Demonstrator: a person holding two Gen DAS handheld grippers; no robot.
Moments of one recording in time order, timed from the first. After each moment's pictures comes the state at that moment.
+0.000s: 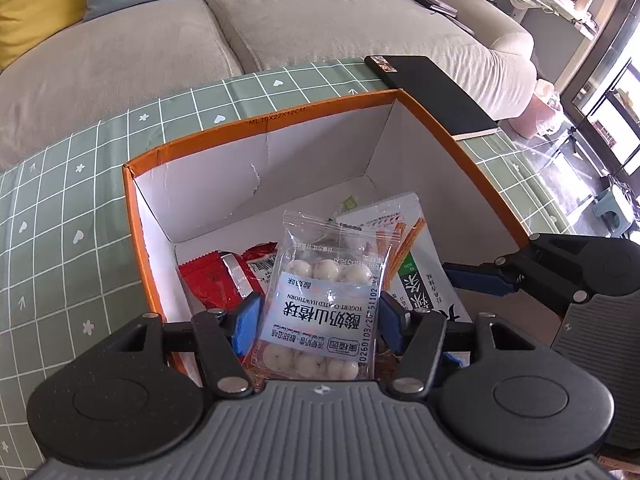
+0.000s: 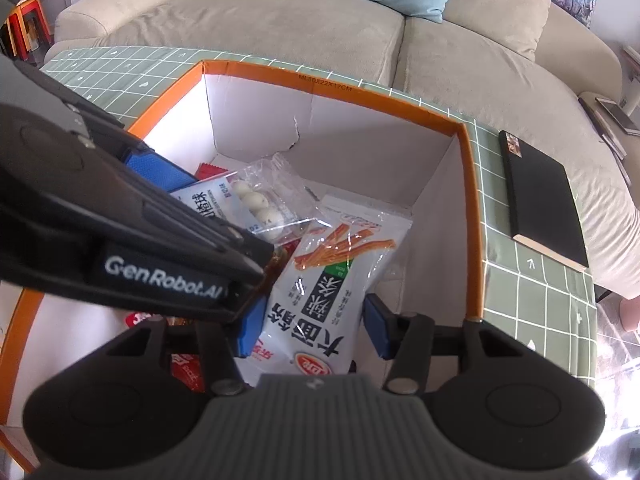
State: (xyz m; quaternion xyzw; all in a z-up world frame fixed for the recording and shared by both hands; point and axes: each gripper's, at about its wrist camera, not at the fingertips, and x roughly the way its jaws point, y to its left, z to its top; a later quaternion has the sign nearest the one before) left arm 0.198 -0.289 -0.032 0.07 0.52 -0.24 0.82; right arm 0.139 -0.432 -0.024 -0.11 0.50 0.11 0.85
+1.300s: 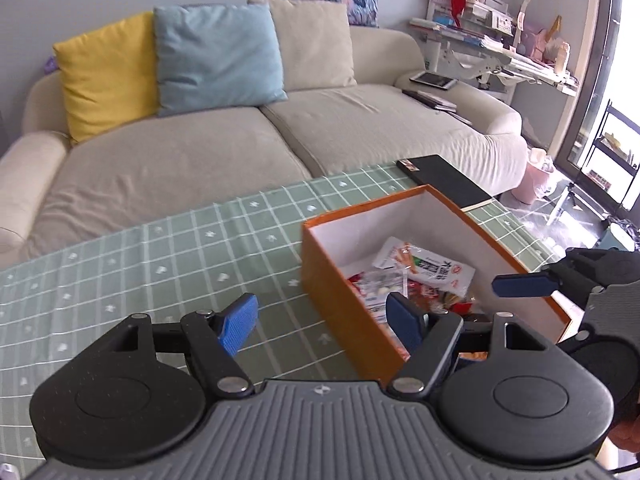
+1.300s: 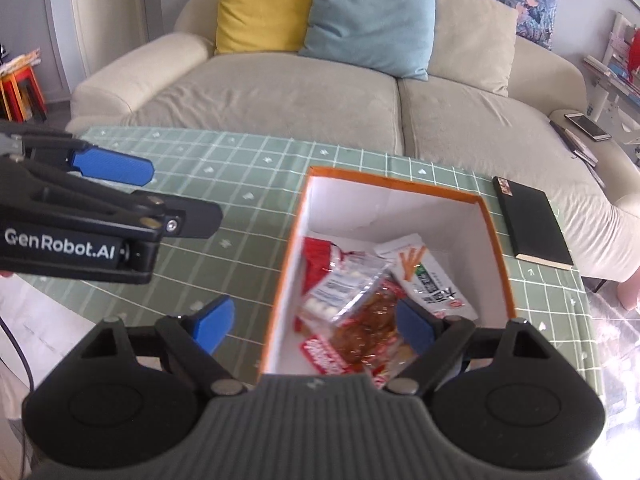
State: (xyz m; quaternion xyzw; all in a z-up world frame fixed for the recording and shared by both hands) left arm 0.102 -0.141 0.076 0.07 0.36 -0.22 0.90; right arm 0.048 -0.330 0.079 -0.05 0.43 0.08 0.90
